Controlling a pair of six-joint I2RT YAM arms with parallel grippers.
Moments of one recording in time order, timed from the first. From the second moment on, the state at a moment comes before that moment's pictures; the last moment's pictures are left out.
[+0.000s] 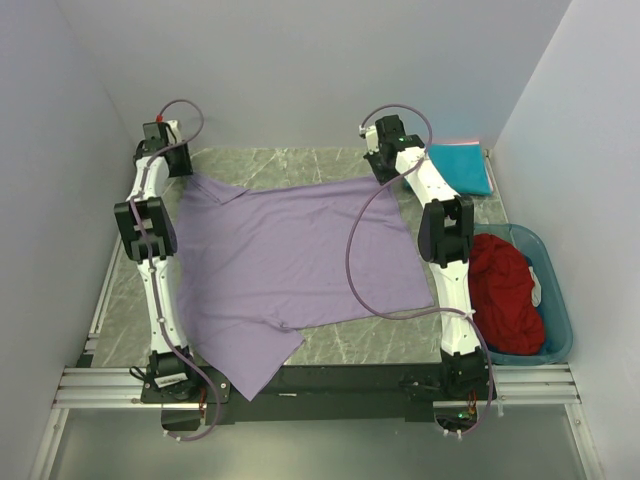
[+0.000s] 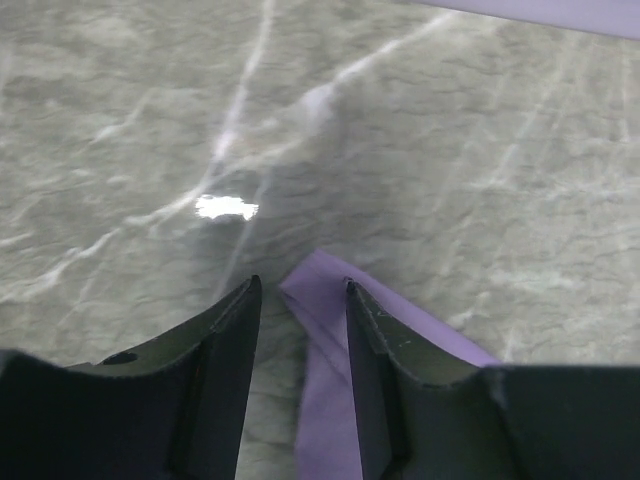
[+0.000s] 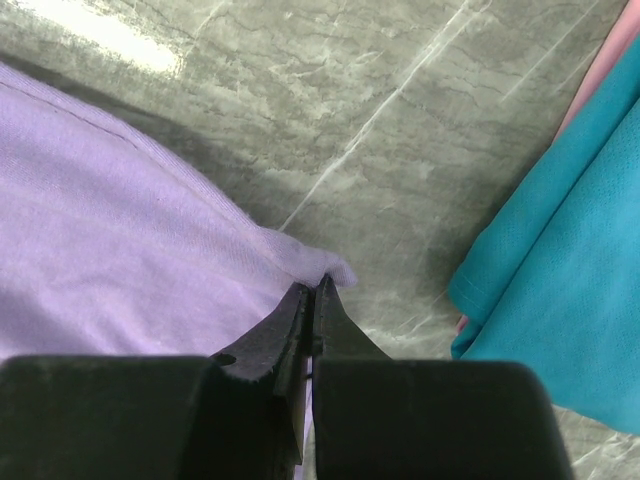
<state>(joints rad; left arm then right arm) 0.21 2.64 2.39 -0.53 0.13 -0.02 0.23 2.47 2.31 -0.84 0.05 -0.29</state>
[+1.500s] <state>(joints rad) 0.21 2.05 1.96 -0.56 0.17 0.06 0.22 2.33 2.23 -0.81 0.04 -0.36</state>
